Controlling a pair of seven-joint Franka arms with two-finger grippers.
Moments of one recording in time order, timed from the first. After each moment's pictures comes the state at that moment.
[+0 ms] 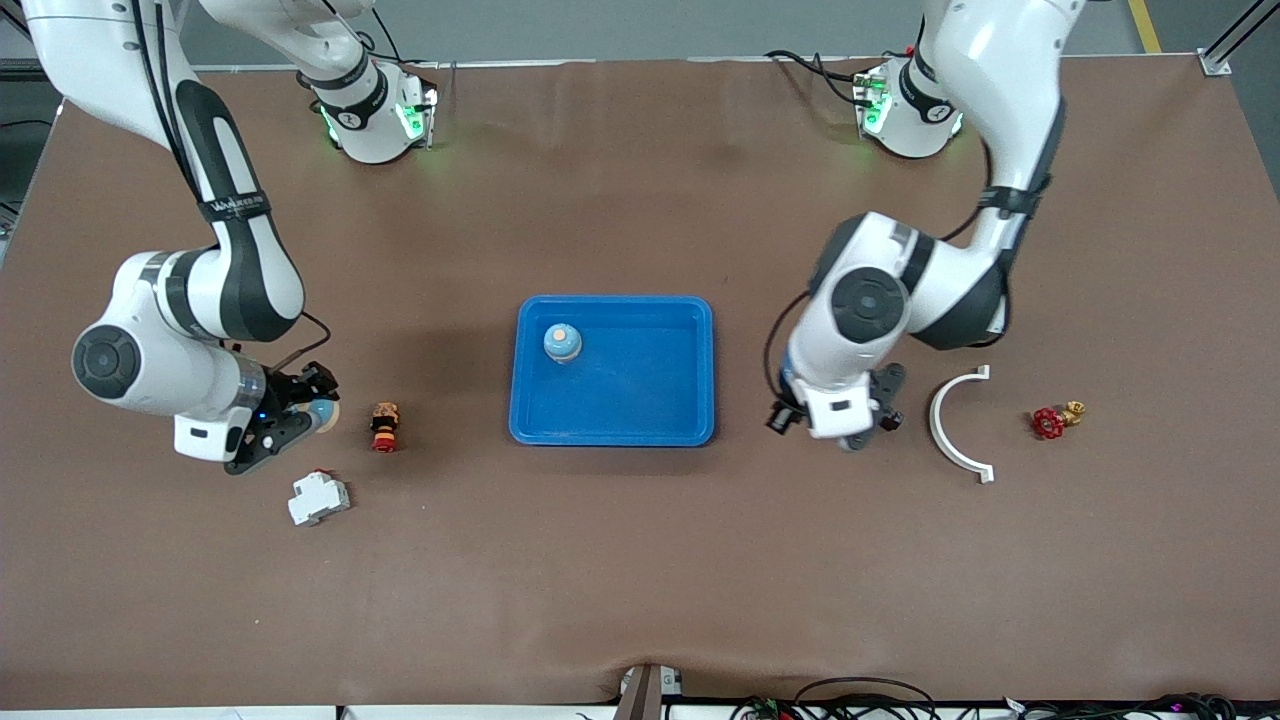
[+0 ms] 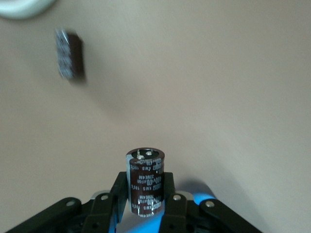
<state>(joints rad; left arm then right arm) -0.35 0.49 -0.09 -1.66 0.03 2.13 -1.36 0.12 0.38 -0.10 -1.91 0.09 2.18 -0.63</state>
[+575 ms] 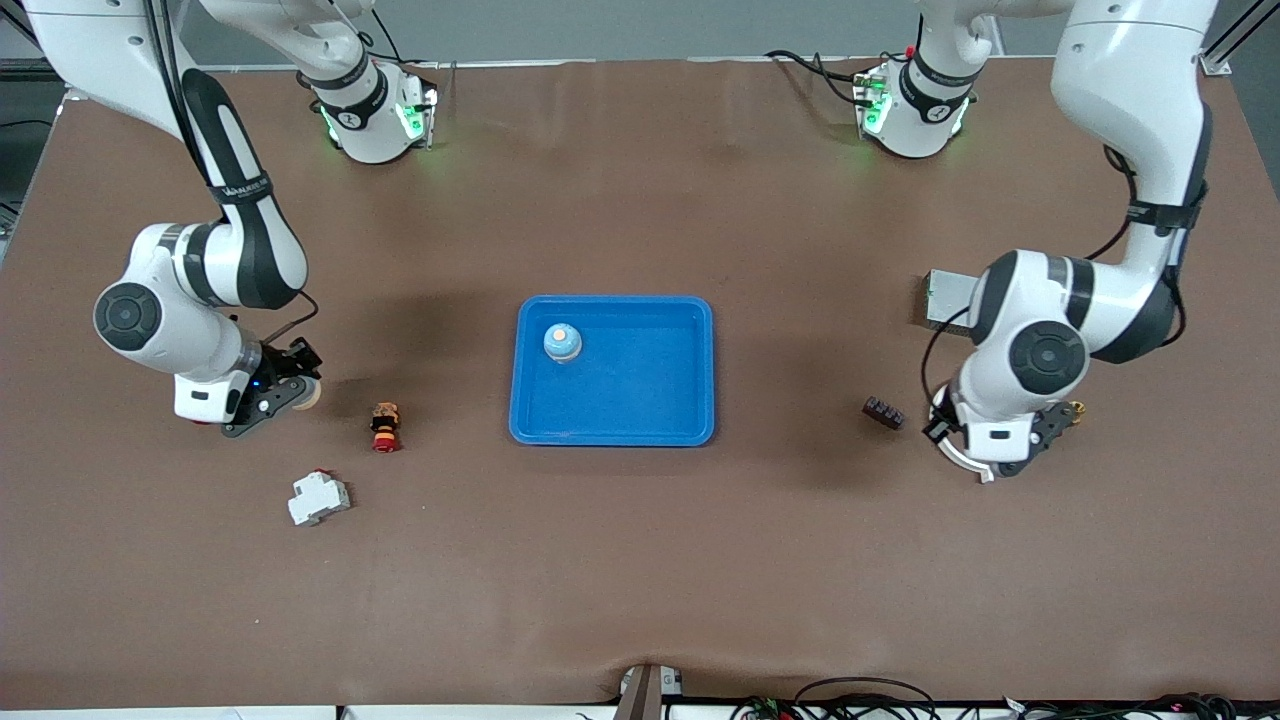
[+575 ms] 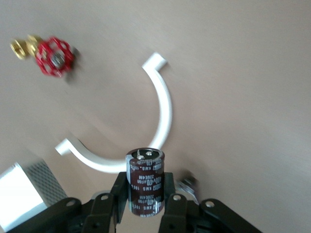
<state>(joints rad) -0.06 0.46 -0.09 -1.82 0.22 2.14 -0.96 0.11 0.31 -0.15 -2.13 -0.01 2.37 -0.66</state>
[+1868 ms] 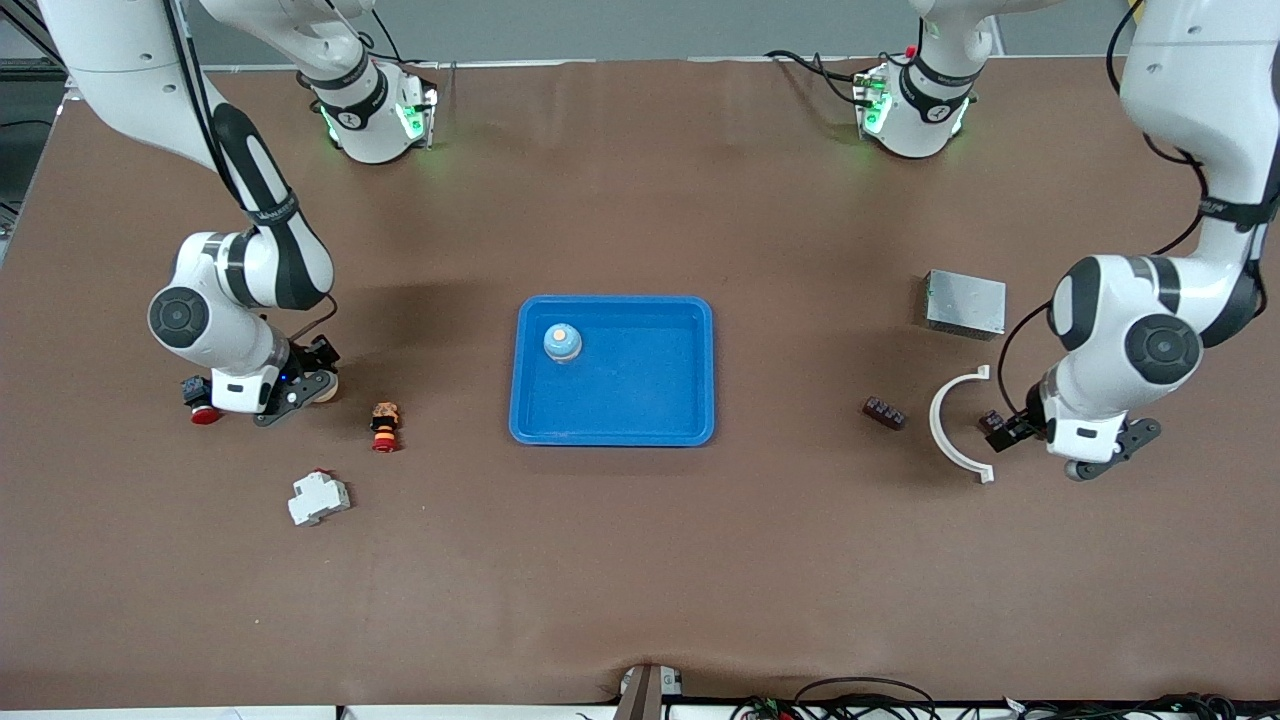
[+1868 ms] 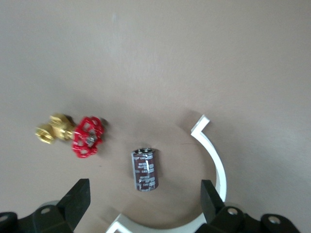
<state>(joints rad) 0.12 0.41 -0.10 -1.91 0.22 2.32 -0.62 0.11 0.40 -0.15 -2.22 -0.02 2.52 -0.67</state>
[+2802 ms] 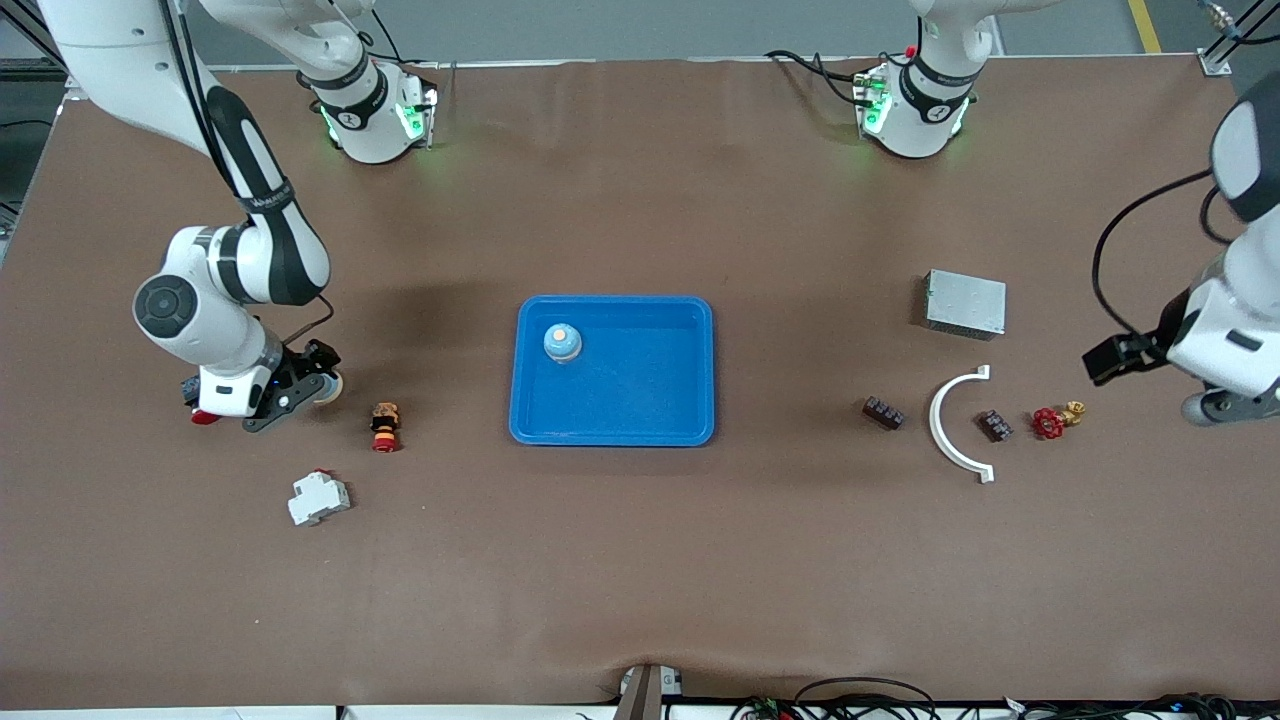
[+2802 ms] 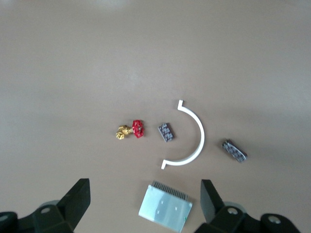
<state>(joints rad) 0.11 0.21 -0.21 -1.45 0.22 1.66 -0.20 0.12 0.32 -0.14 -2.19 -0.01 2.53 -0.67</state>
